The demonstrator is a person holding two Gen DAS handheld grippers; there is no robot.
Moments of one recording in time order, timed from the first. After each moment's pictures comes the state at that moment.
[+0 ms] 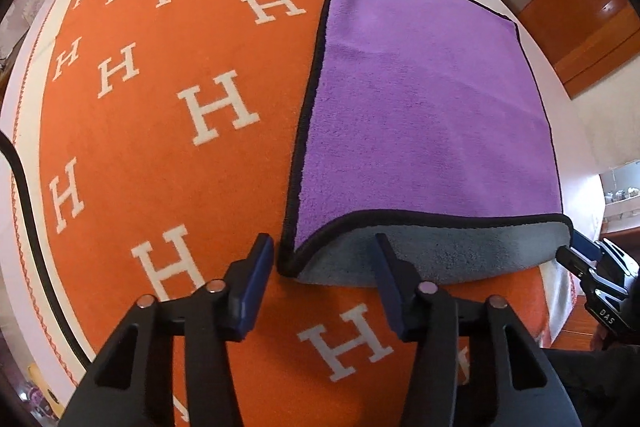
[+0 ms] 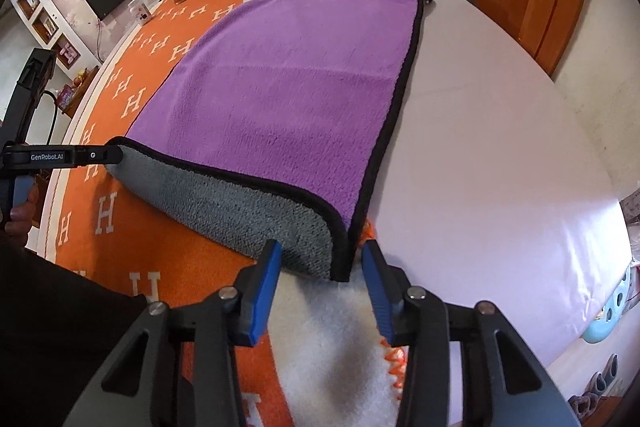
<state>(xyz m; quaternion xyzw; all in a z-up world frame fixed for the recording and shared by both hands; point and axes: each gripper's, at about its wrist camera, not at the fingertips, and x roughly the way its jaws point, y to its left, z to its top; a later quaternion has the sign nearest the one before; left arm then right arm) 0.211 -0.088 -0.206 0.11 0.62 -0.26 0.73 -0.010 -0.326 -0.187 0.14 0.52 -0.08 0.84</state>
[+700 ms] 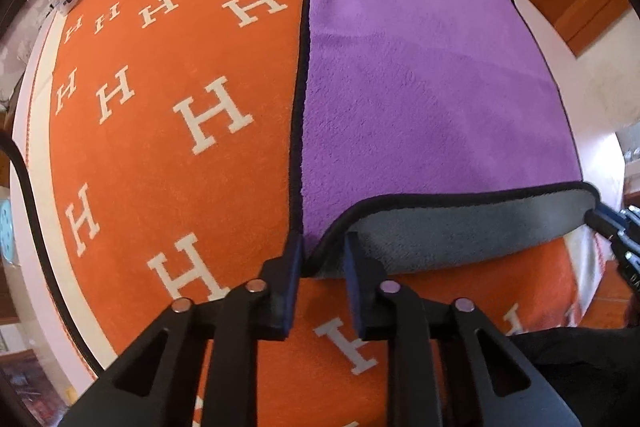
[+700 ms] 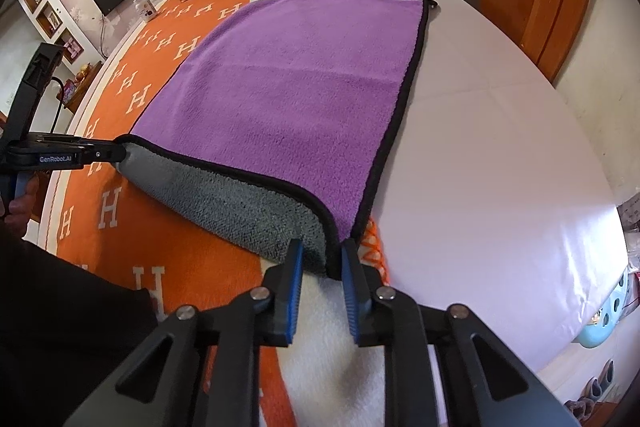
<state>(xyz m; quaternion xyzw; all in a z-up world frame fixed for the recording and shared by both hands) 0.201 -0.112 -0.204 0.19 0.61 -0.26 0.73 -0.012 -0.324 -0.182 0.13 0.52 -0.07 0.84</state>
